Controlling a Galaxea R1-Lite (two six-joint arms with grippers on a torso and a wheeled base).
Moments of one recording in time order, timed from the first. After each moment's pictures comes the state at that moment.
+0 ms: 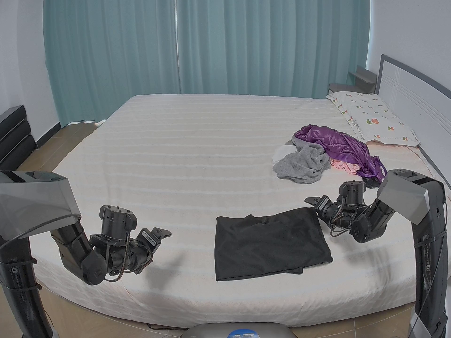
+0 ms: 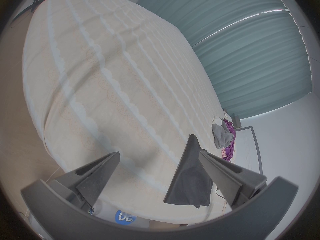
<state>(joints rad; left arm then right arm) -0.29 2.16 -0.53 -0.92 -0.07 -1.12 0.13 2.55 -1.12 -0.93 0.17 0.86</state>
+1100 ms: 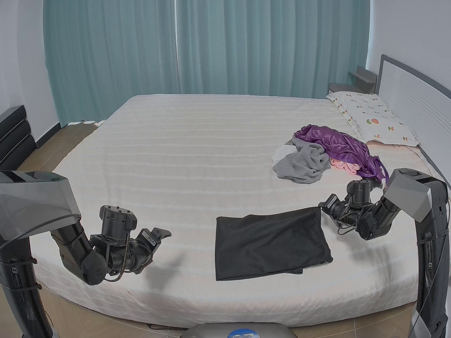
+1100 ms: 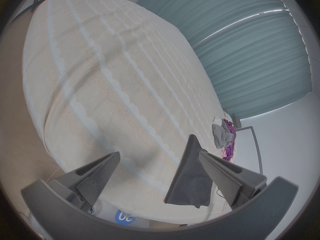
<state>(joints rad) -0.29 2.16 -0.53 -0.92 -0.07 -1.12 0.07 2.56 -1.13 -0.91 0.16 0.86</state>
